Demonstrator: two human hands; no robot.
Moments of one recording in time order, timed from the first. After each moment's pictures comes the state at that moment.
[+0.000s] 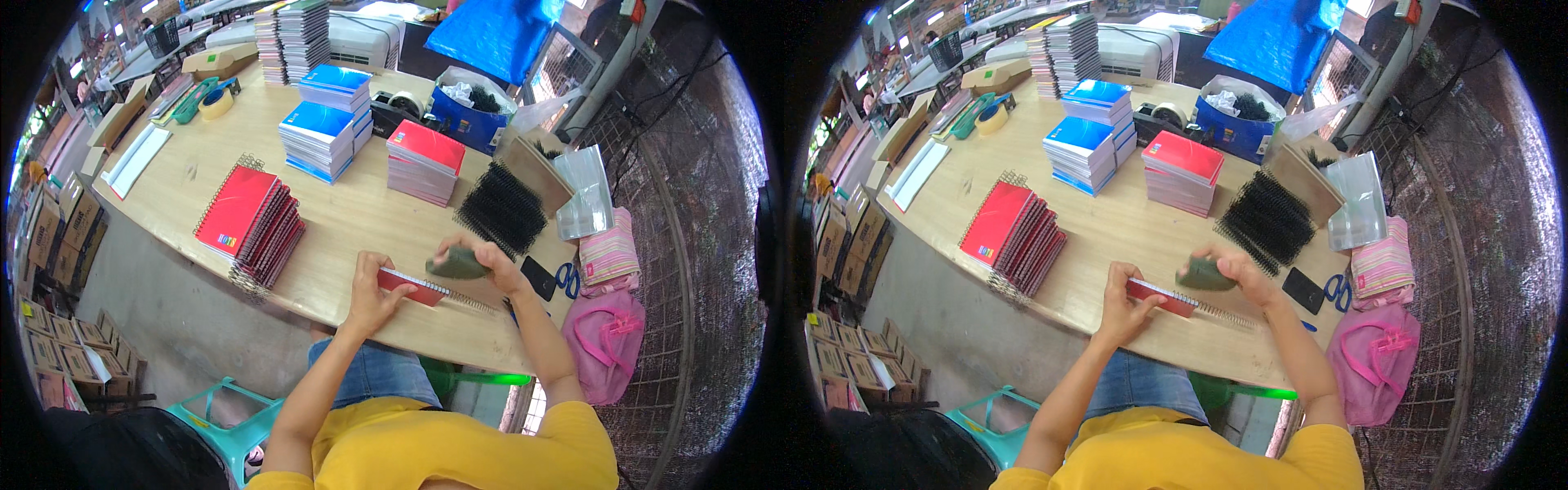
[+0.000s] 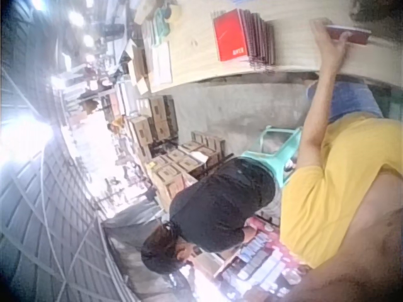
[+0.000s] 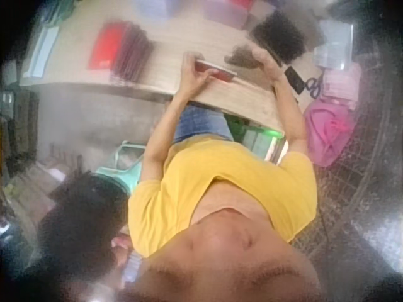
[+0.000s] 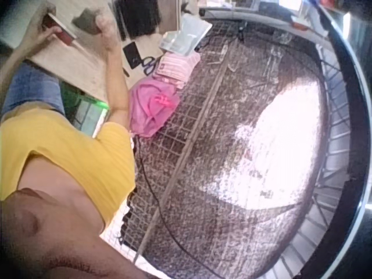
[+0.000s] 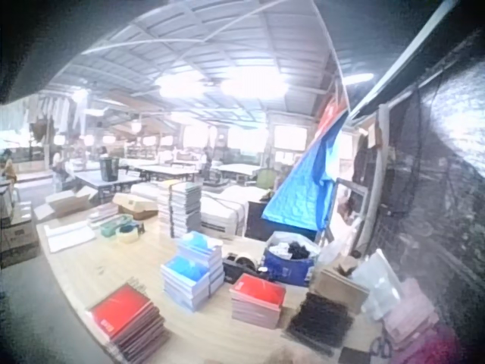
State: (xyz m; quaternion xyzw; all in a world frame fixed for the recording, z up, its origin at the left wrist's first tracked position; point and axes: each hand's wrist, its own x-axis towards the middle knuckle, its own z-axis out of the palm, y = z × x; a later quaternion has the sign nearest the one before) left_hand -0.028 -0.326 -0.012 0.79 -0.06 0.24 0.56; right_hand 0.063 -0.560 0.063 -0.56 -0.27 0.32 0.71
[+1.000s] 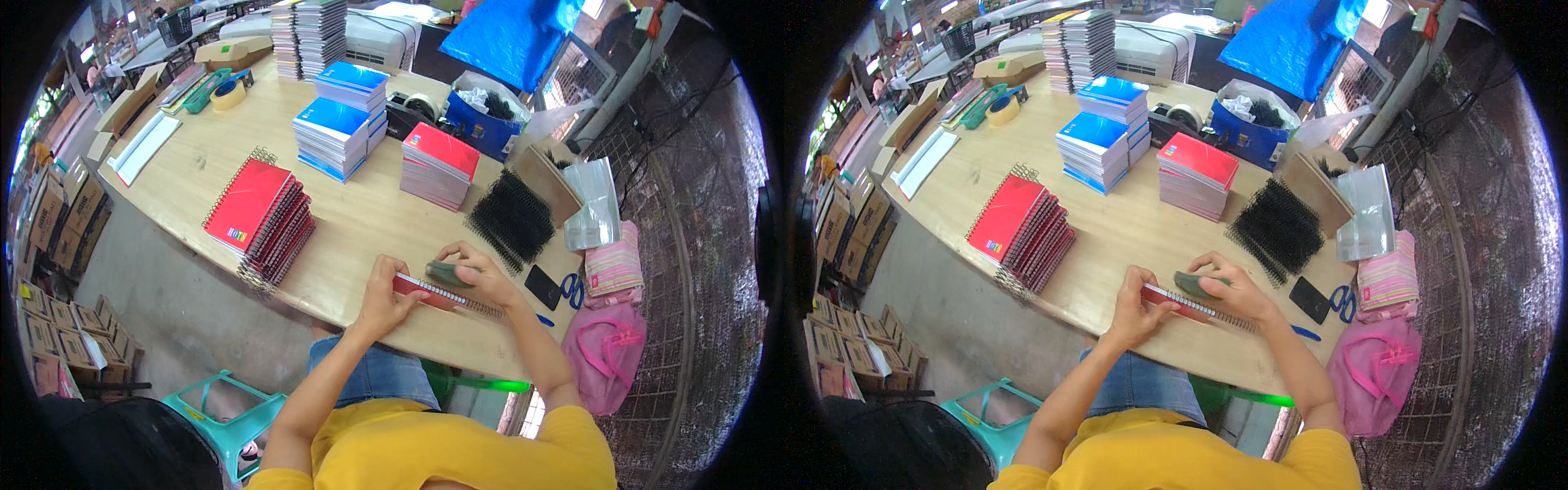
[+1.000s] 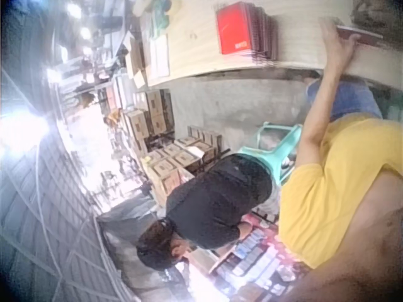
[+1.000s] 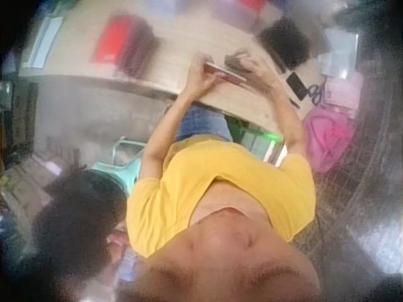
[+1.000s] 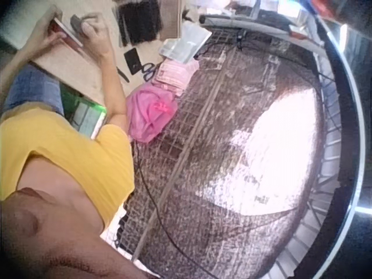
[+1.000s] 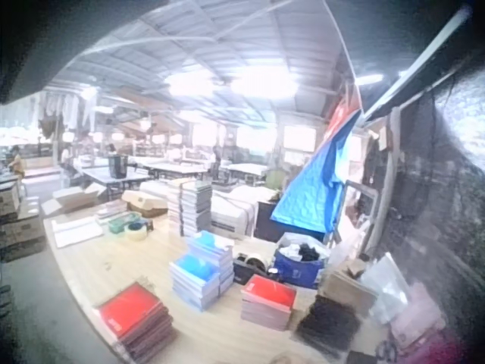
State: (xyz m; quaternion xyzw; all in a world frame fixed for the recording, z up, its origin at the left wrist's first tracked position) left_hand -0.028 -0.330 -0.011 0.79 -0.08 0.21 0.57; right_hand 0.059 -0.547 0.049 -0.81 -0.32 0.19 0.45
